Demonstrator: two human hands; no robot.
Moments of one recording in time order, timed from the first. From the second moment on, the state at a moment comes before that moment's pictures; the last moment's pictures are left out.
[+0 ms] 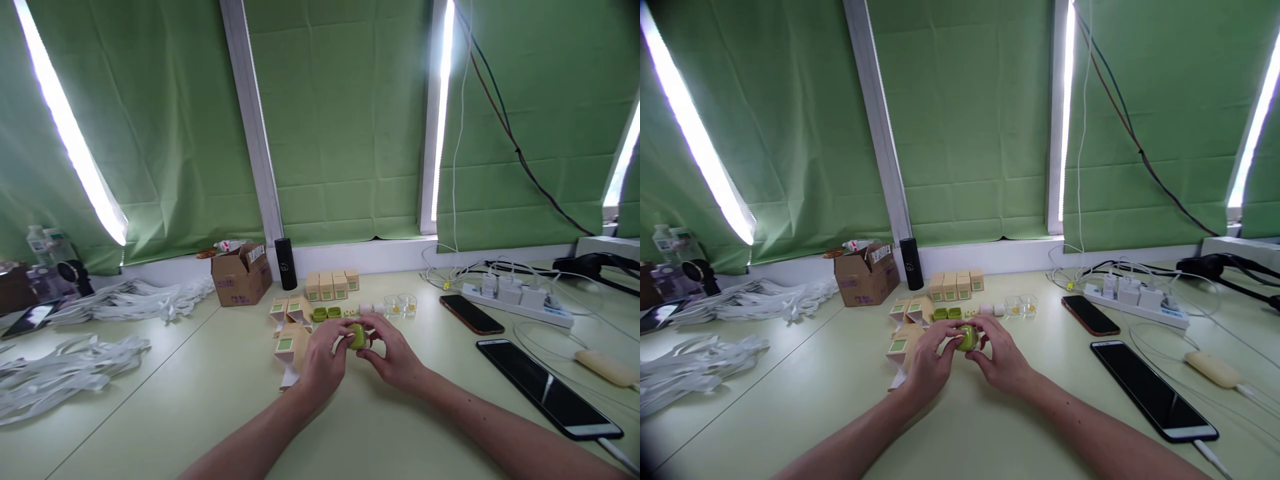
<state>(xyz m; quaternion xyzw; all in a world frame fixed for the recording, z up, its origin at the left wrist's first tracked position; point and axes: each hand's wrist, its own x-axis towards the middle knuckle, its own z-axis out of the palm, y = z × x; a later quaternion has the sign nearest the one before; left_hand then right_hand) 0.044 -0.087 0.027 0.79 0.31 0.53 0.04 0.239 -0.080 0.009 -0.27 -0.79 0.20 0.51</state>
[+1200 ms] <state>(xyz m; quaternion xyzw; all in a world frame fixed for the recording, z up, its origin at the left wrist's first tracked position) 0.040 -0.065 0.021 0.43 0.40 0.63 0.52 0.332 -0.012 0.047 -0.47 -0.68 0.17 0.55</state>
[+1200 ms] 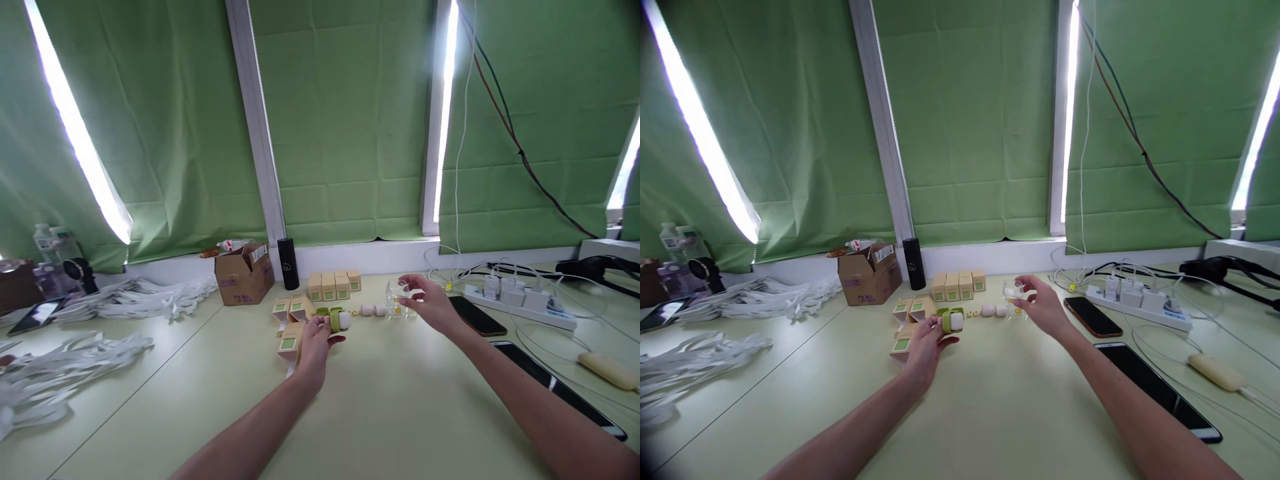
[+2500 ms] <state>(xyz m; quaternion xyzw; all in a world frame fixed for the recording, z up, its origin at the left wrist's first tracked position) 0.045 -0.072 0.027 0.45 0.41 0.61 0.51 0.399 0.041 -0.008 -0.65 -0.66 0.19 0.32</state>
